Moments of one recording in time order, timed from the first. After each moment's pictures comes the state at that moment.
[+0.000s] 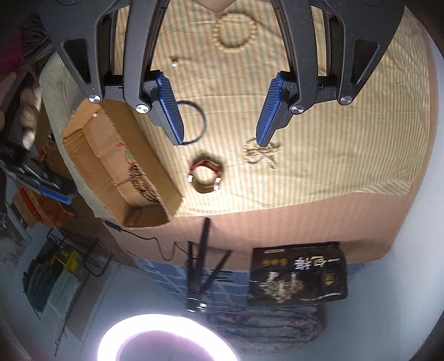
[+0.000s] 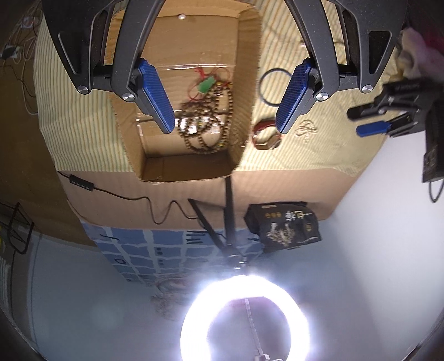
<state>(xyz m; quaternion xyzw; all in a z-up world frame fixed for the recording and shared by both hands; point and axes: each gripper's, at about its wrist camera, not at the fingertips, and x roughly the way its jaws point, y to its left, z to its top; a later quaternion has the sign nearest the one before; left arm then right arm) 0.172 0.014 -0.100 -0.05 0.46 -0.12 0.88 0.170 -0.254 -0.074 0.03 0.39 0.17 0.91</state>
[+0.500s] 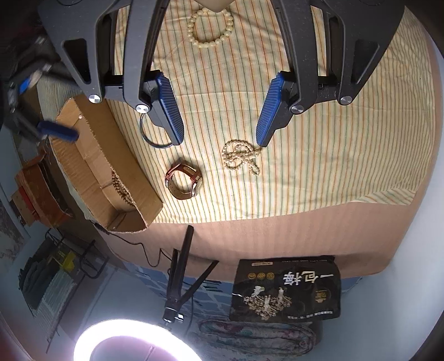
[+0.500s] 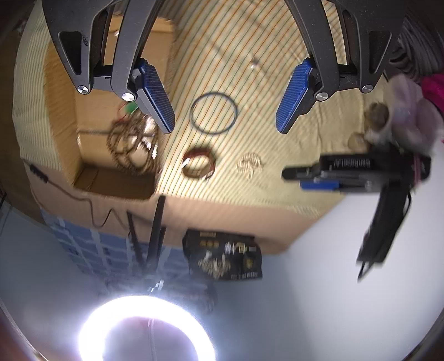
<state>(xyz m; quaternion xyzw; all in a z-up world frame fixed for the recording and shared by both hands) 0.190 0.036 -0.126 -0.06 0.48 -0.13 0.87 0.127 -0.163 -0.109 -0.04 0.42 0.24 0.88</state>
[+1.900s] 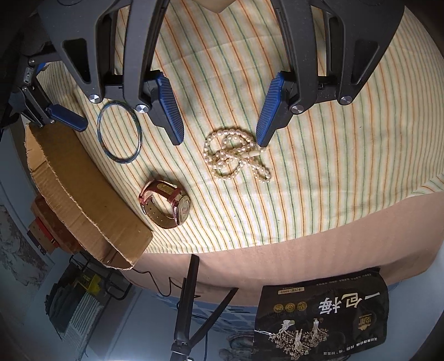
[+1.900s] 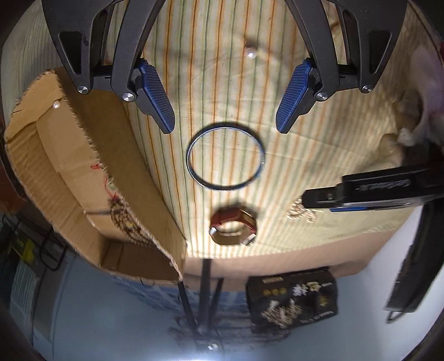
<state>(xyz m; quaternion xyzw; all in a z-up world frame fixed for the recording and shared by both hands) 0.233 0.039 -0.213 -0.03 0.47 -0.22 0.85 0.131 -0.116 -0.206 -0.01 0.45 0.01 0.89</state>
